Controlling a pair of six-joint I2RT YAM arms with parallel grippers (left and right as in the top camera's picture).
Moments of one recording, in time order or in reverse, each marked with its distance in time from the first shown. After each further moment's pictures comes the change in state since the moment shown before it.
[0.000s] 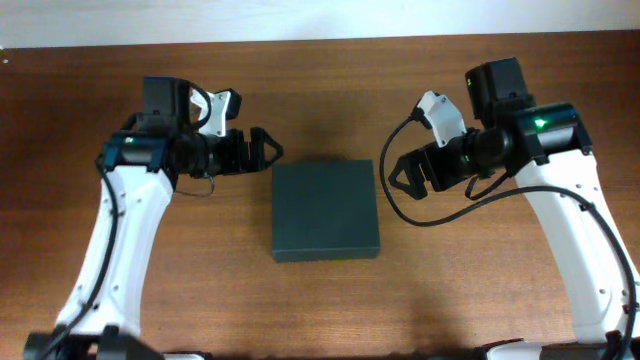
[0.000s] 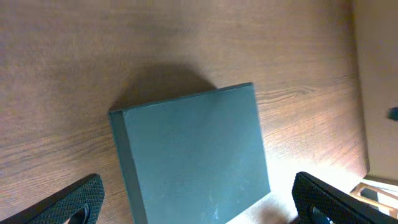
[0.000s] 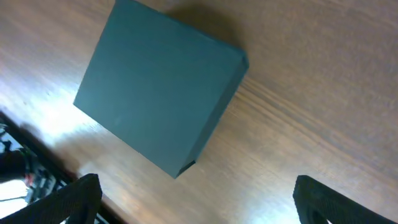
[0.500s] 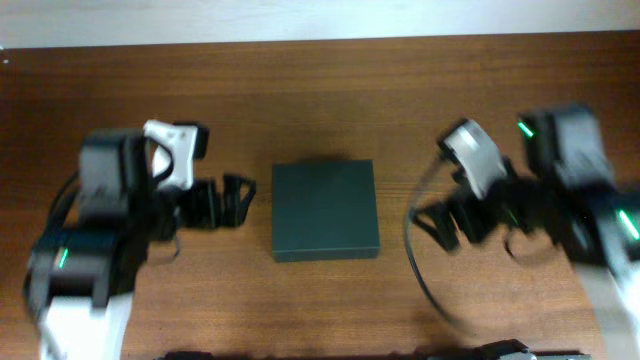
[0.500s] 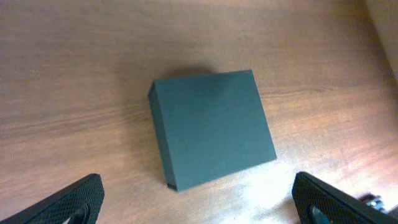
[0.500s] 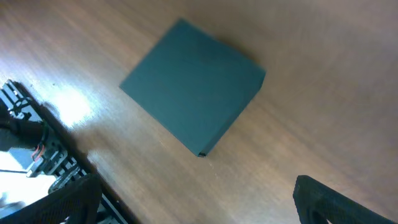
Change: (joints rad) left arm 0.000 -0.462 0.011 -0.272 -0.213 0.041; right arm 0.001 -0.427 -0.048 -0.085 -0.049 -0.161
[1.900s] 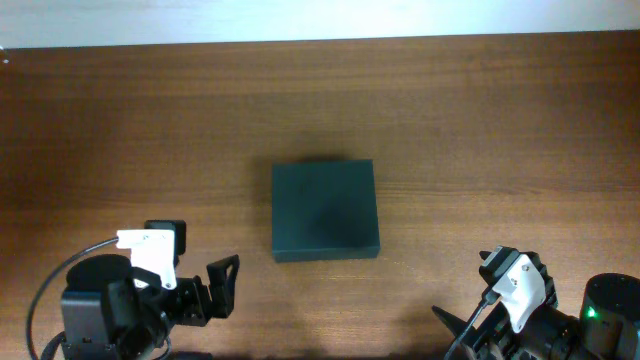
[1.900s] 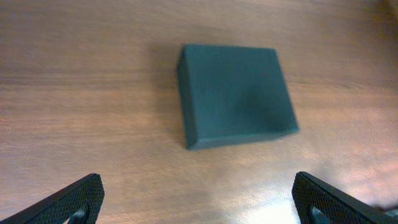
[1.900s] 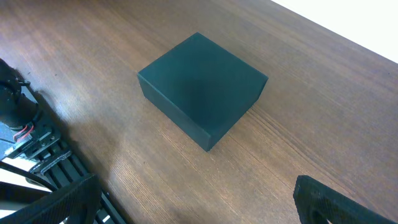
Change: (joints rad) left arm 0.000 -0.415 -0.254 -0.069 -0.127 -0.064; right arm 0.002 -0.560 -0.356 0.044 0.000 -0.016
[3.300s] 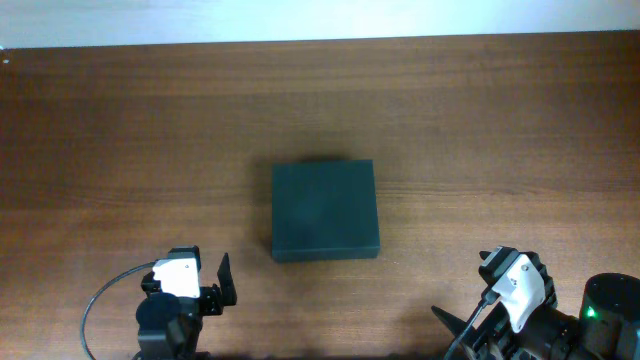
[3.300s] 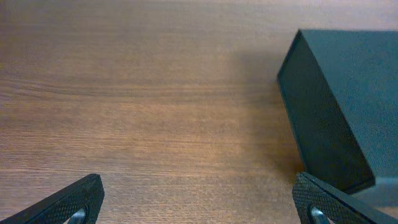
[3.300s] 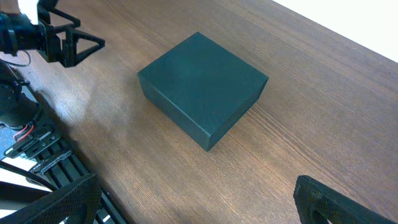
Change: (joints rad) left arm 0.054 -0.589 -0.904 0.565 -0.253 0.121; right arm 0.001 0.000 -0.002 0.000 0.000 0.000
